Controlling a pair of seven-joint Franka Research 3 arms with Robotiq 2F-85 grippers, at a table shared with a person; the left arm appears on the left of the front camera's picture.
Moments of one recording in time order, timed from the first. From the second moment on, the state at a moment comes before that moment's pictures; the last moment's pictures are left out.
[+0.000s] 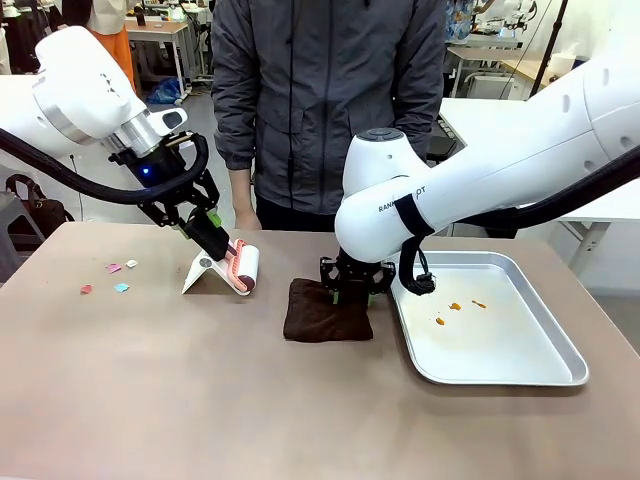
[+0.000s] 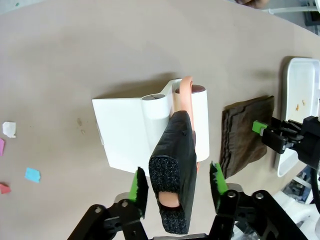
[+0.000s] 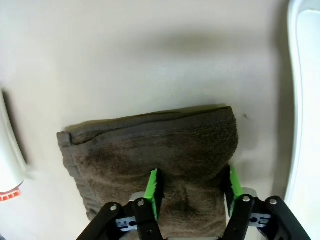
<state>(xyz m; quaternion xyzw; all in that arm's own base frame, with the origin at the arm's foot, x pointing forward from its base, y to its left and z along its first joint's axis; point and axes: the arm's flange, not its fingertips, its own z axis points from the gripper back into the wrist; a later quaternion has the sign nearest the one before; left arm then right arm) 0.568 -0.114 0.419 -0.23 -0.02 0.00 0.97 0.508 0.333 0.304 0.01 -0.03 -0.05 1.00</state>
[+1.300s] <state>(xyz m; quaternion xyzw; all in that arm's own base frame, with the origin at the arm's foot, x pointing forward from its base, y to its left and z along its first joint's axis) 0.566 -0.120 0.429 -0.24 -0.04 -0.02 0.97 0.515 0.328 0.314 0.04 -0.01 -0.10 0.99</state>
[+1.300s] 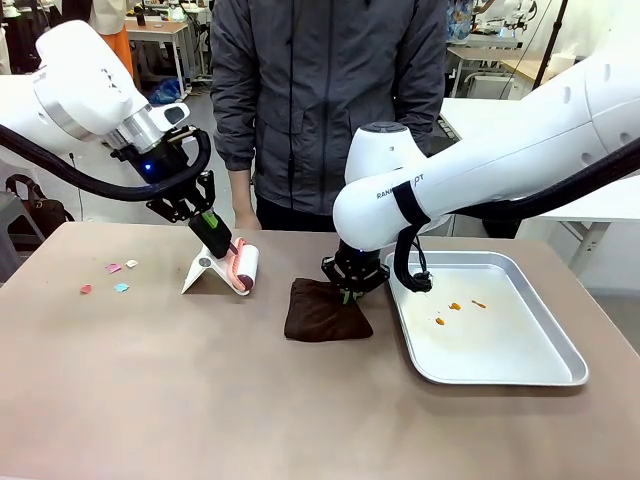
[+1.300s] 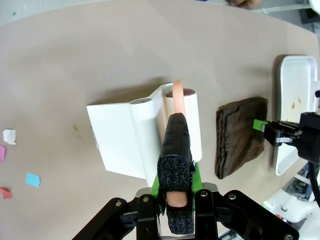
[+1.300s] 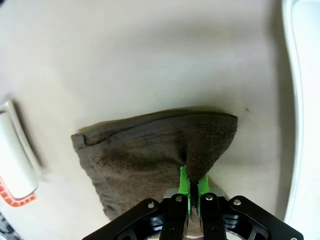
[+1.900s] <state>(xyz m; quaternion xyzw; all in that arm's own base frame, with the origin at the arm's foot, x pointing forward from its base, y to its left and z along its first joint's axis) 0.530 -0.121 0.472 -0.35 -0.10 -0.09 0.93 0.481 0.239 0.402 0.34 0.02 -0.07 0.94</state>
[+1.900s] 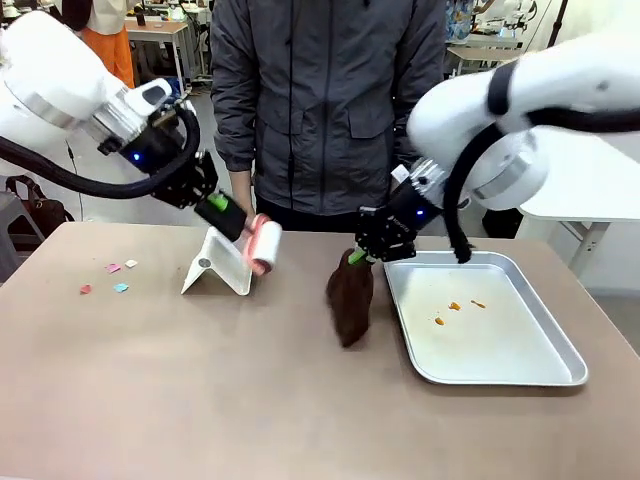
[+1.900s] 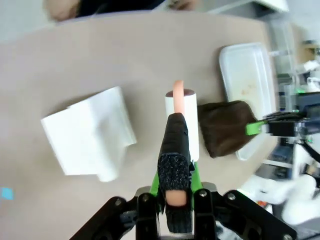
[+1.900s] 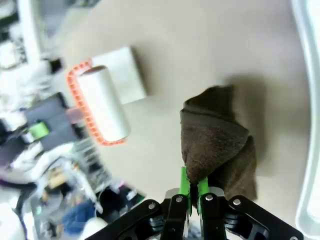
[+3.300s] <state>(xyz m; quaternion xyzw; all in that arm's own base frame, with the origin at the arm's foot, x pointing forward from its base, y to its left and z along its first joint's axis) 0.341 0.140 0.392 -0.64 -0.15 0.11 0.74 0.369 0.100 0.424 0.70 0.02 -0.04 0.71</state>
